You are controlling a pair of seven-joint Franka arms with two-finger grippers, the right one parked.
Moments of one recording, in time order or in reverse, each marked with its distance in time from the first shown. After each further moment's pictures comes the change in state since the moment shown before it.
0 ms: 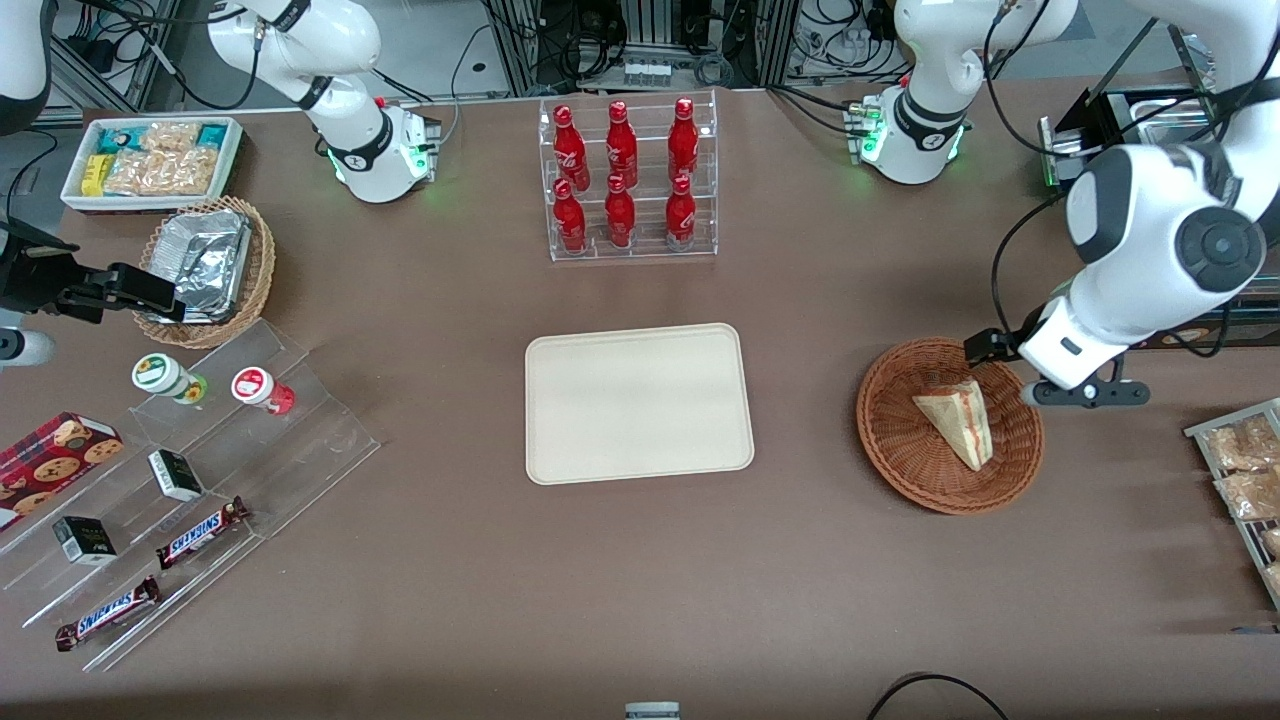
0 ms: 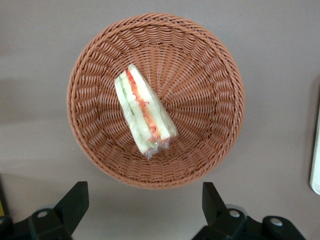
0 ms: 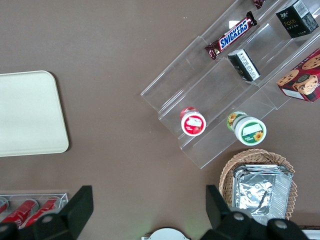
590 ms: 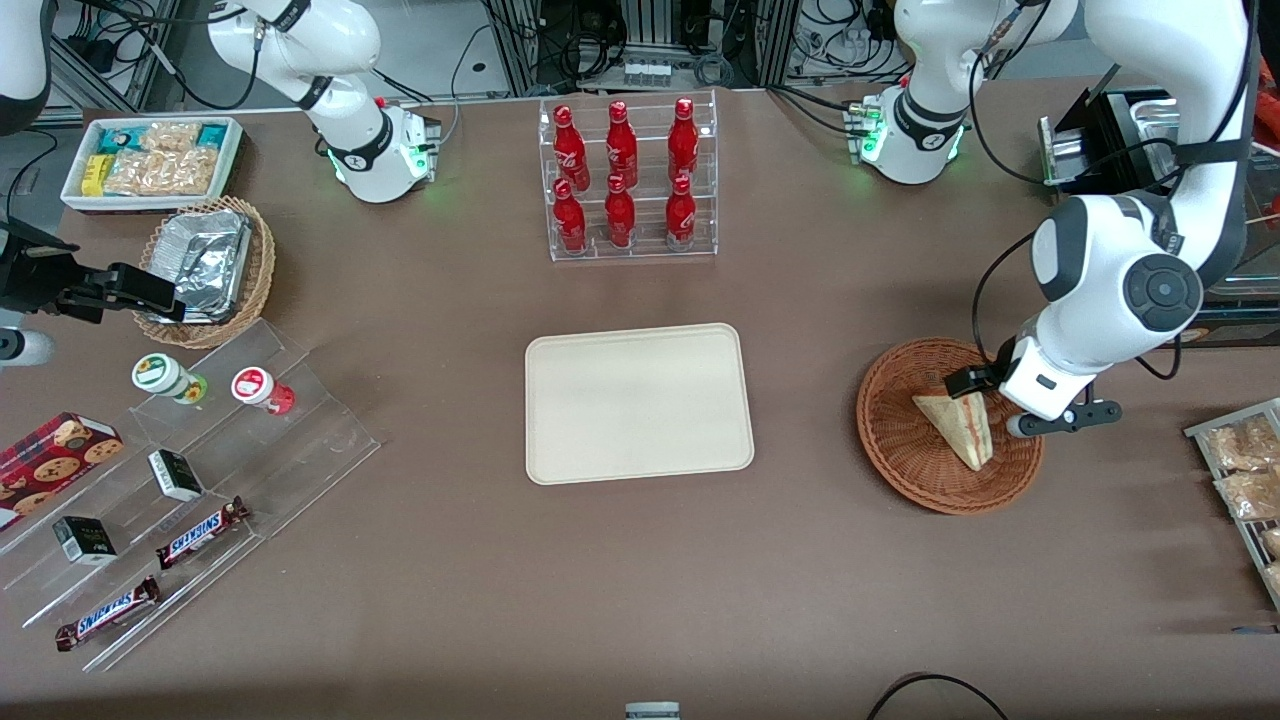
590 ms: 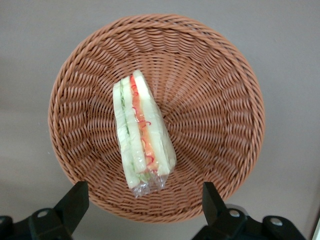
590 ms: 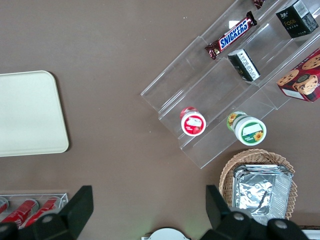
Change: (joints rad) arm -0.001 0.075 0.000 -0.071 -0.005 0.187 -0.261
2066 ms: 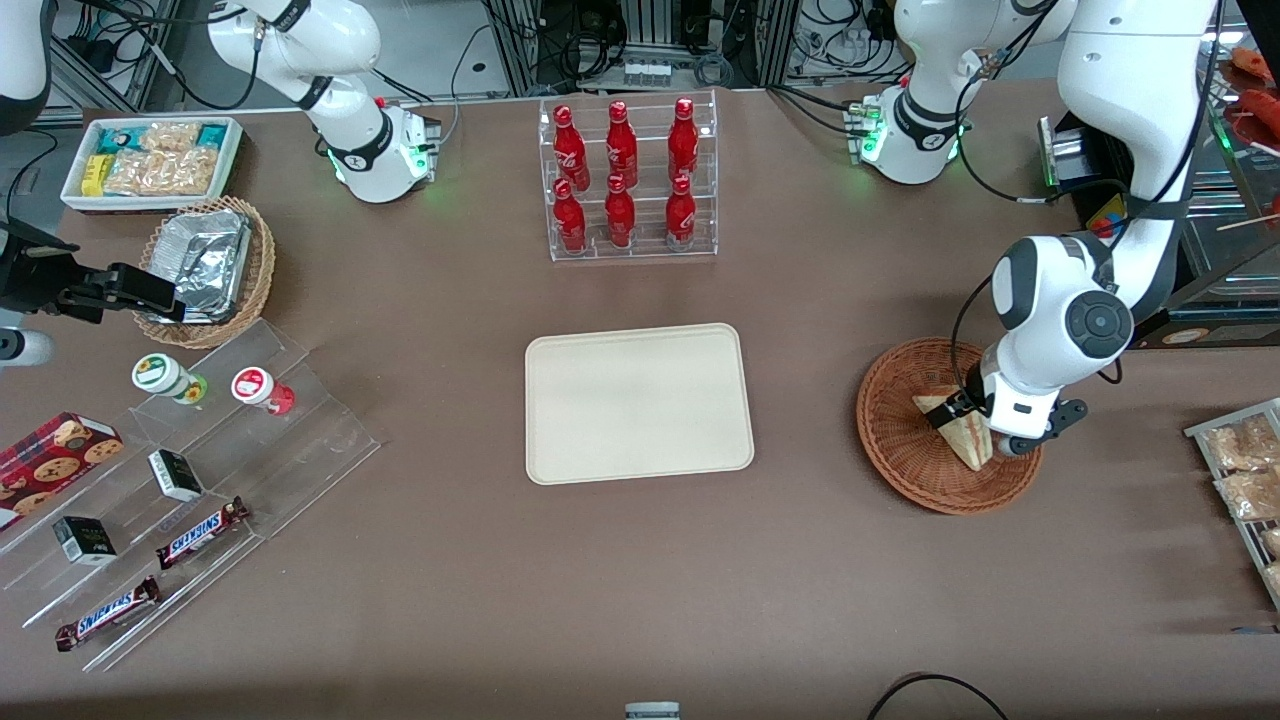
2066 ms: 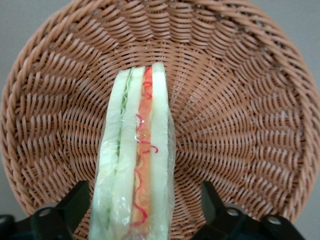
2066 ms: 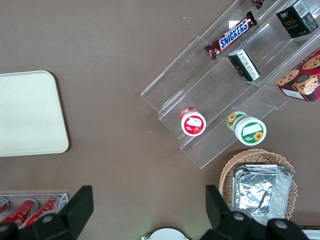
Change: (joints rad) arm 0.000 0.140 -0.001 -0.065 0.000 0.209 -0.267
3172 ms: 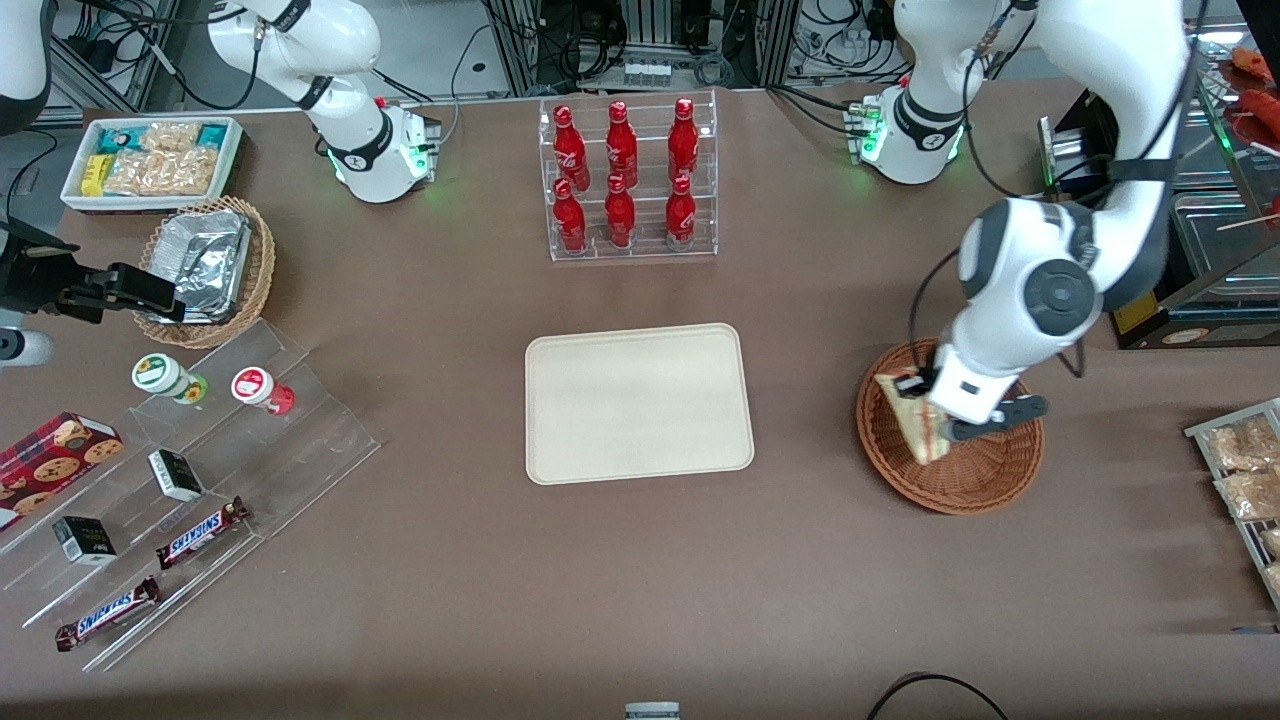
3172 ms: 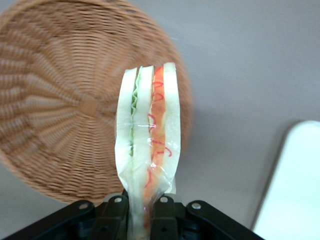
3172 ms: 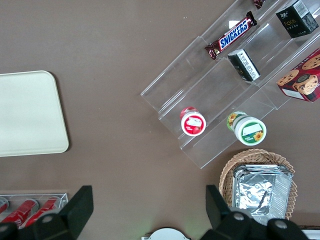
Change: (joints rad) arm -0.161 -0.089 -0.052 0.149 0.002 -0.255 0.068
